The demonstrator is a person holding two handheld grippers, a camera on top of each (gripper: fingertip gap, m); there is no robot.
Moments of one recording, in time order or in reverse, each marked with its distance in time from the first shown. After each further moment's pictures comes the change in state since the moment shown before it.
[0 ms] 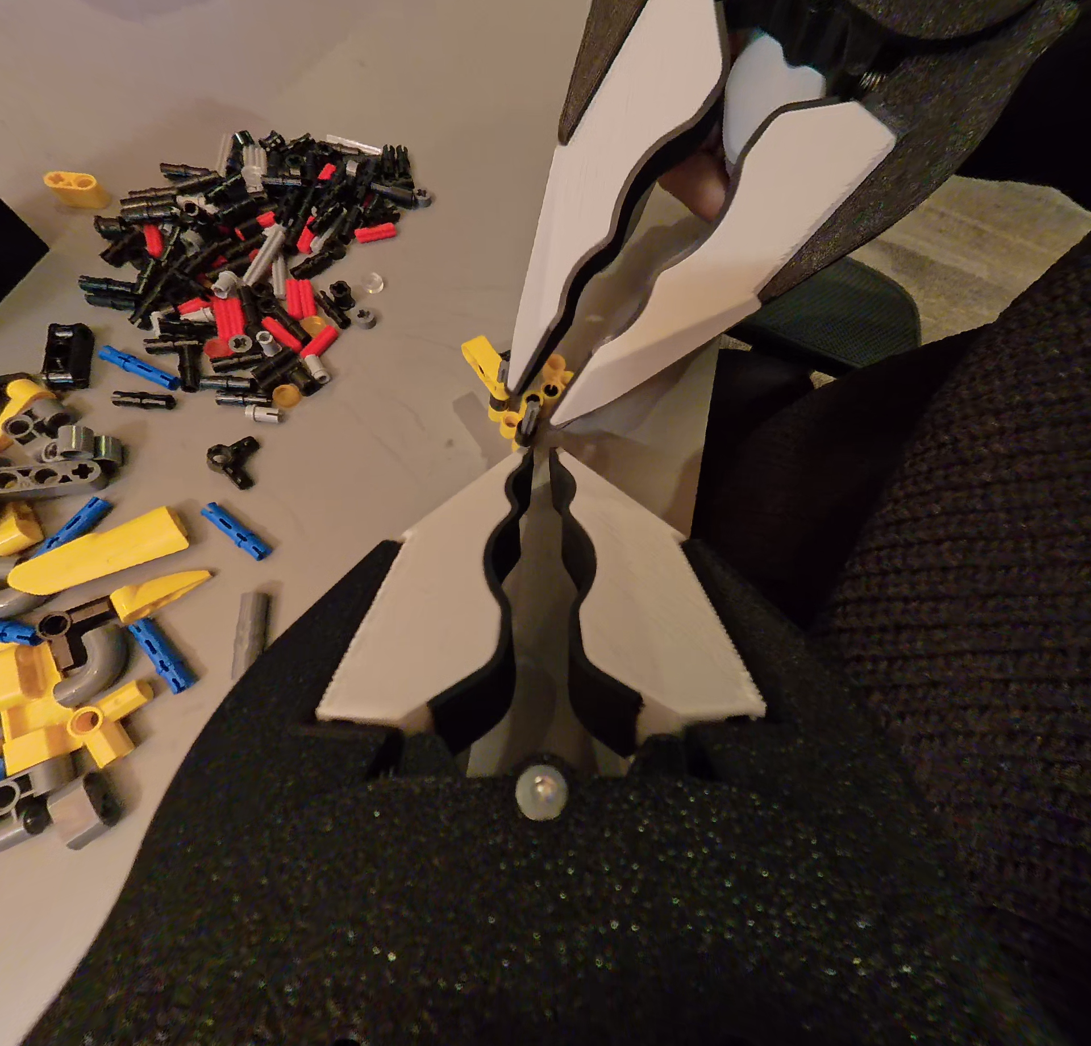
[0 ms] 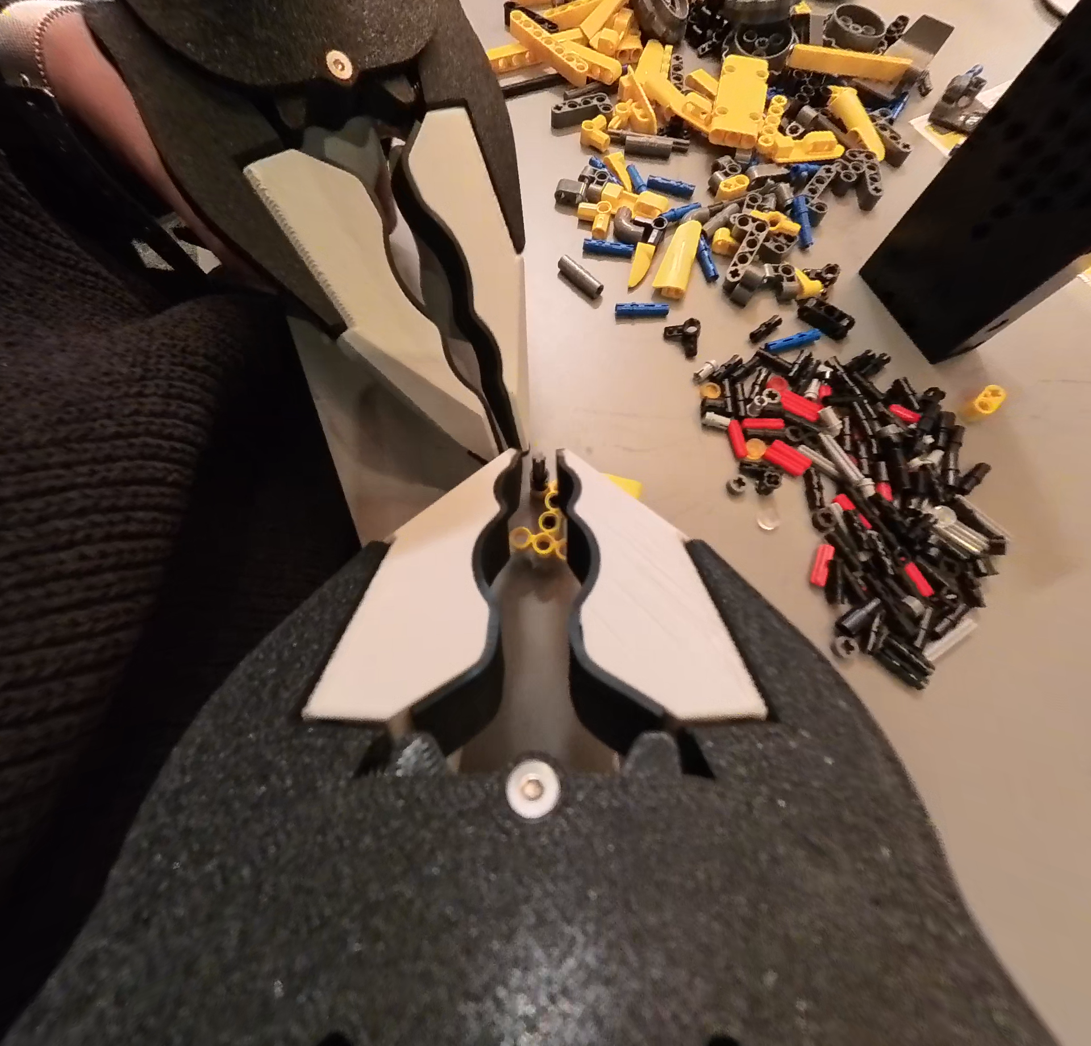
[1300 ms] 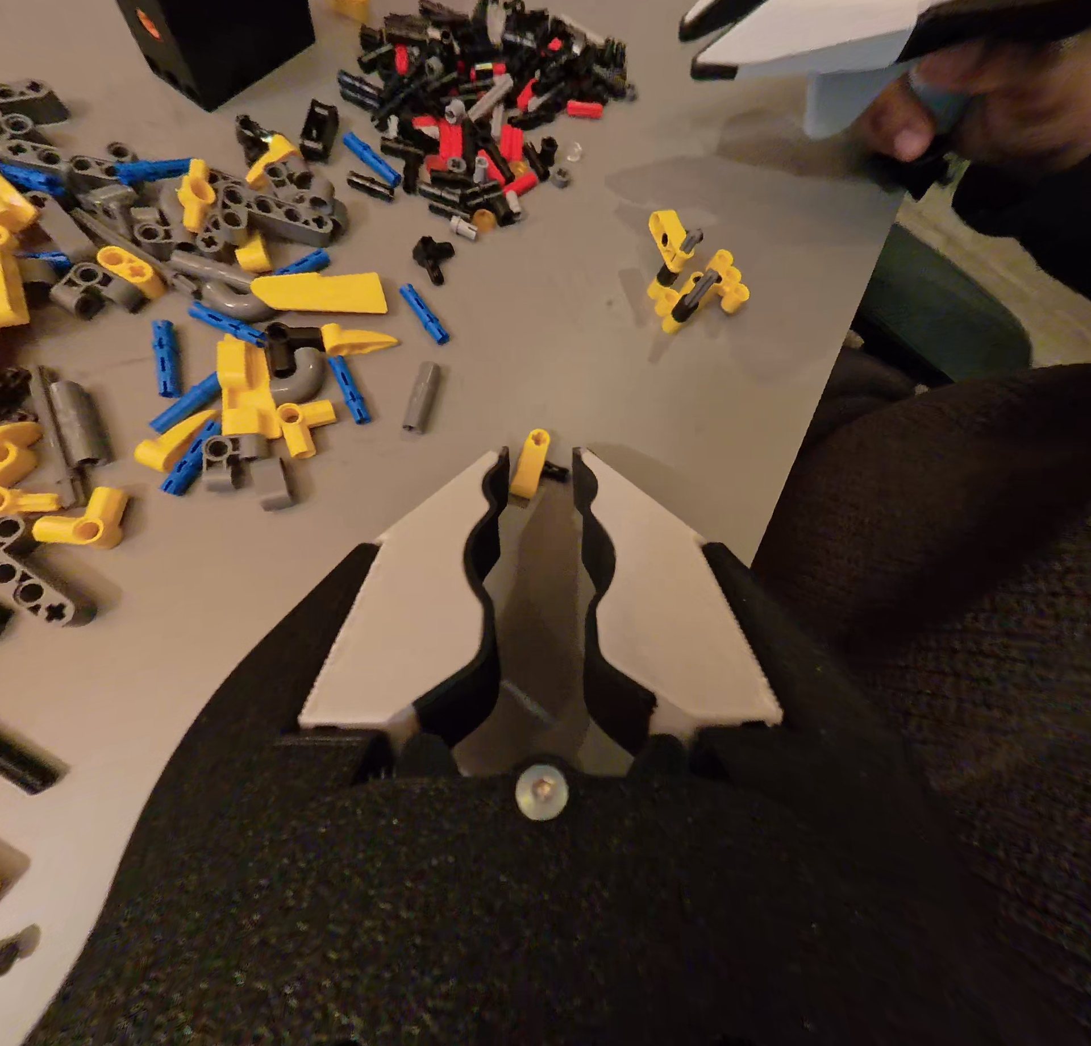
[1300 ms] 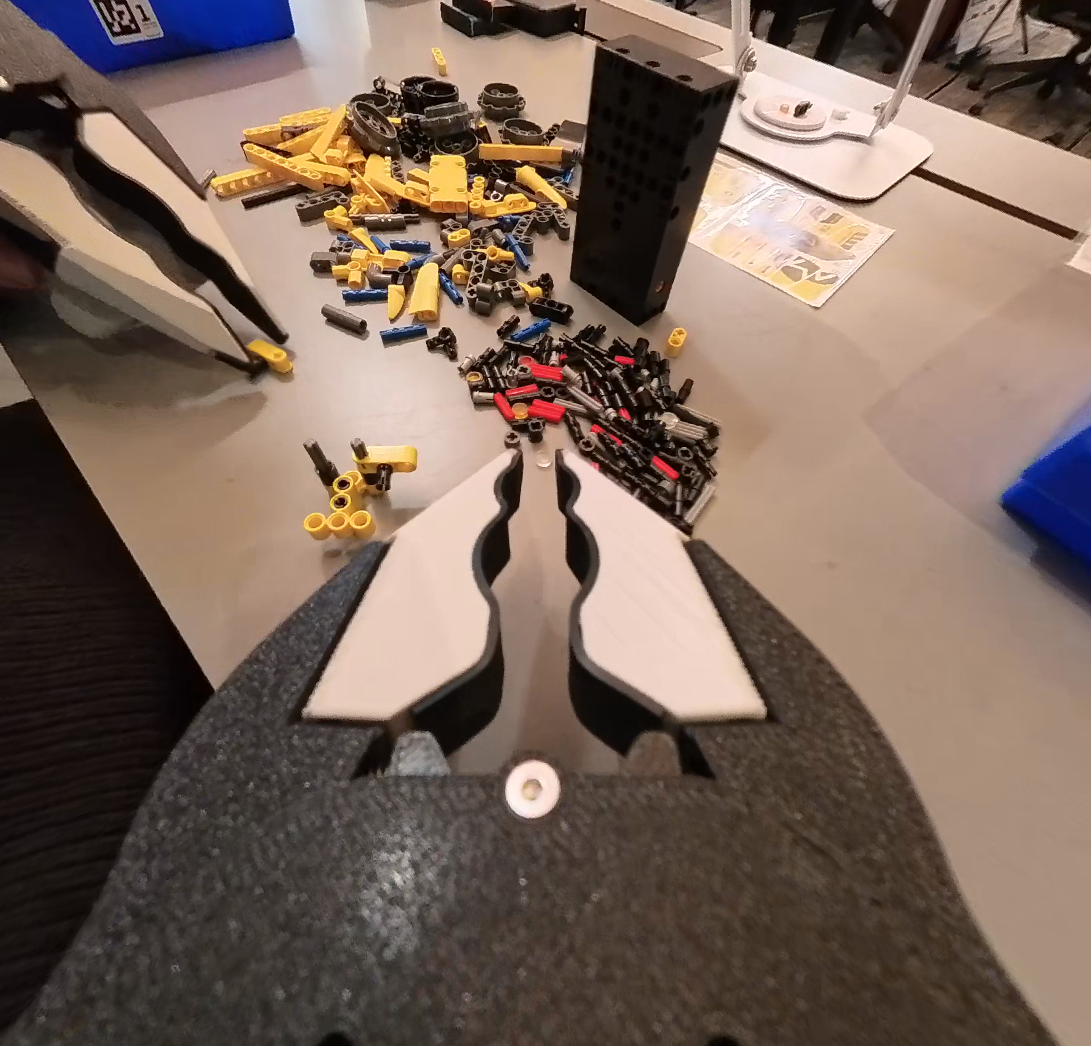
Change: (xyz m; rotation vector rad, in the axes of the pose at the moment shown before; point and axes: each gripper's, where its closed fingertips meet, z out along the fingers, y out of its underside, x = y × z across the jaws) left arm -0.043 0.042 -0.048 -0.012 -0.179 -0.206; right arm 0.074 0.014 -0.042 0.192 0.335 0.131
